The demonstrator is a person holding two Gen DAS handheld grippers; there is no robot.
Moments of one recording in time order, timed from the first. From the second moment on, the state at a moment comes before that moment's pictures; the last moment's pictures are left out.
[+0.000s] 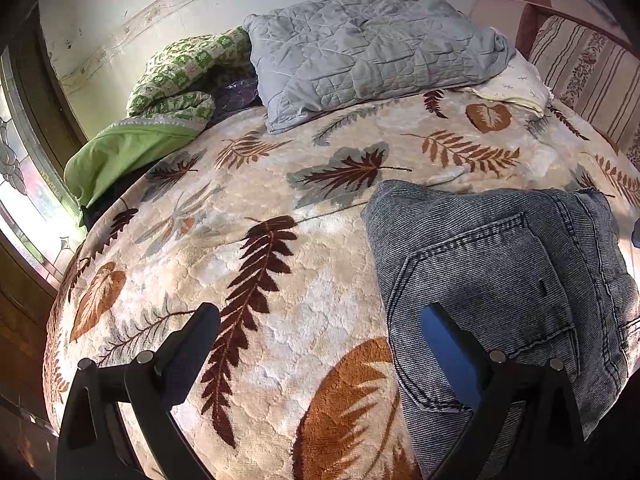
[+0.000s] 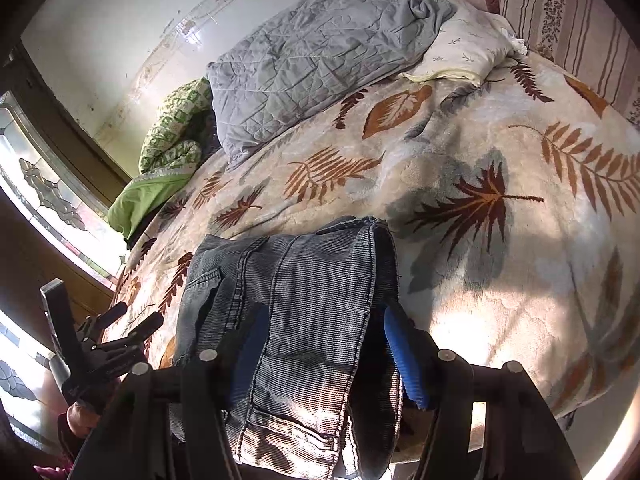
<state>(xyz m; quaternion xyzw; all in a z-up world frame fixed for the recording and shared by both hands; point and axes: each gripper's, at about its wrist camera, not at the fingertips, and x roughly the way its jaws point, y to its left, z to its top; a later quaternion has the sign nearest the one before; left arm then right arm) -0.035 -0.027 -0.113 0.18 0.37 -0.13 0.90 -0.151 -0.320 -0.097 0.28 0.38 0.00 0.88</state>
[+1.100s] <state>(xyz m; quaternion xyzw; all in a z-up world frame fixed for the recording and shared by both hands) -0.042 -0.038 -0.114 0.18 0.38 -0.18 0.89 -0.147 -0.326 -0.108 0.31 0.39 0.01 0.87</state>
